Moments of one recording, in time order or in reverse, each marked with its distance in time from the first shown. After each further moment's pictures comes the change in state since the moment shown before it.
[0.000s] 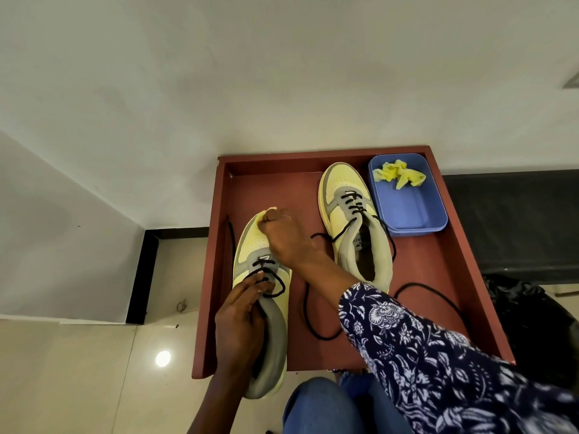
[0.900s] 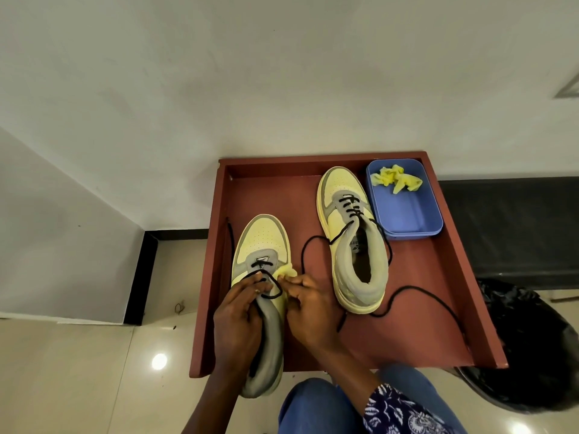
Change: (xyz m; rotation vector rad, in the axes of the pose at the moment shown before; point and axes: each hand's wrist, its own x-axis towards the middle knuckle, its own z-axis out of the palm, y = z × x) left_hand 0.002 0.004 -0.004 -0.002 -0.015 -0.034; right_hand -0.115 -0.021 0.039 0.660 0.220 0.342
